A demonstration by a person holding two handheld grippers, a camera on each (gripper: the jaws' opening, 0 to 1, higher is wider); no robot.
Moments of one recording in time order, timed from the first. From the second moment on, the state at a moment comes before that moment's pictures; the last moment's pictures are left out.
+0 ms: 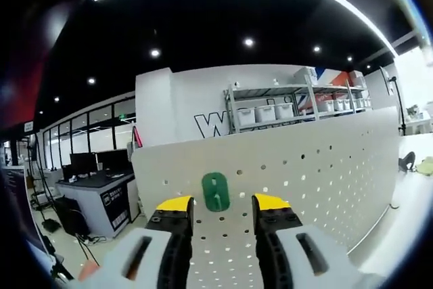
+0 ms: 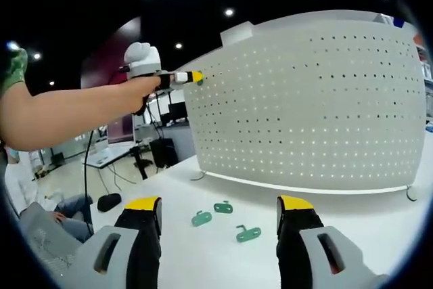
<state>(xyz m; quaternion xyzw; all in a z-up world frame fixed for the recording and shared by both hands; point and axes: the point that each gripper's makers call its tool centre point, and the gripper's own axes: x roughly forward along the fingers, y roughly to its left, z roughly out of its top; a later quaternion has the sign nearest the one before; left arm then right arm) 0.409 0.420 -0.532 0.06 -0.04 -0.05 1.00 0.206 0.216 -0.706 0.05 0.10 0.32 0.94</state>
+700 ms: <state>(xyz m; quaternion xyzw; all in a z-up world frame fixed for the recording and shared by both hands) 0.369 0.413 -0.565 0.04 -0.01 -0.07 1.00 0.203 0.219 -0.706 0.04 0.10 0.32 0.94</state>
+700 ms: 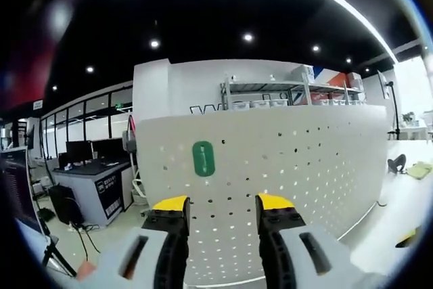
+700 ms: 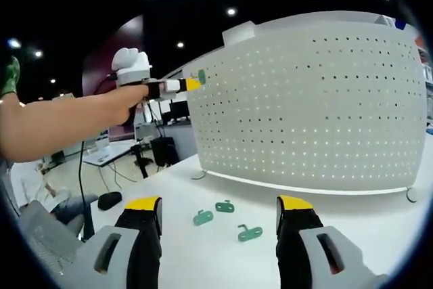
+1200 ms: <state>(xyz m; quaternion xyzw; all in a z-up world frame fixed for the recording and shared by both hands) 0.329 0.409 -0.606 0.03 0.02 -0.08 1.00 0.199 0.222 -0.710 0.04 0.11 0.33 0.94</state>
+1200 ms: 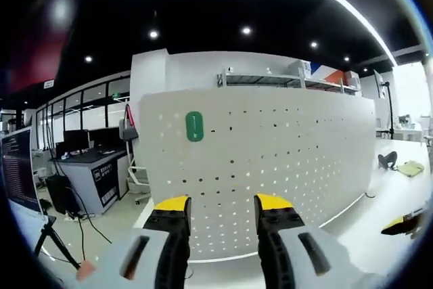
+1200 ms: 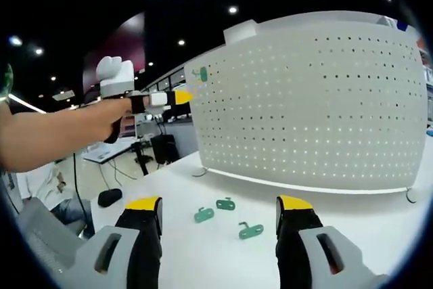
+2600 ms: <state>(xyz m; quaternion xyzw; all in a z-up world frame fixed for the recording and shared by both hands) 0.218 0.383 -0.709 -0.01 0.13 -0.12 0.99 0.189 0.231 -0.729 0.01 0.14 0.34 0.93</state>
